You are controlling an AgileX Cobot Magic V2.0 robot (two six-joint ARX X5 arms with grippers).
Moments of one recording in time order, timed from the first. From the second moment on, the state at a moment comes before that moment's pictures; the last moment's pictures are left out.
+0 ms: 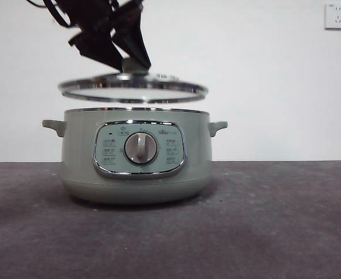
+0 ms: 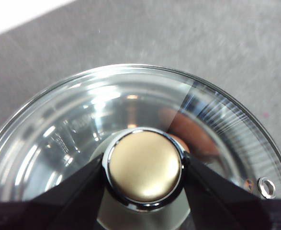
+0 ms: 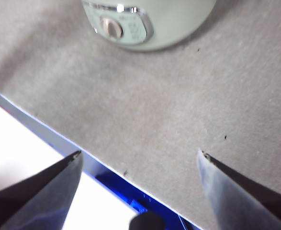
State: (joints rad) left arm -0.44 1.62 1.42 -0.44 0.23 0.13; right arm 0.65 0.59 0.90 -1.06 -0.12 0.18
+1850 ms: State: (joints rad) left arm -0.43 1.61 1.44 -0.50 0.23 0.13; right arm 0.65 0.55 0.90 -1.13 -0.08 0.20
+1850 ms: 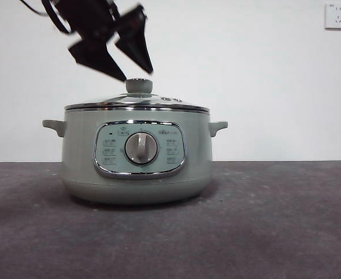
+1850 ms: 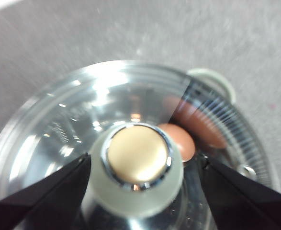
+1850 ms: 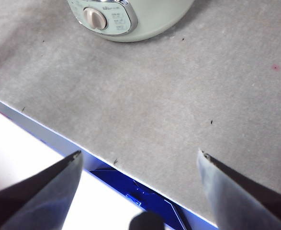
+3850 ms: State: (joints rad) left arm -0.42 1.09 1.44 -1.22 0.40 0.13; right arm 0.65 0.55 0.90 -1.08 -0.08 0.20
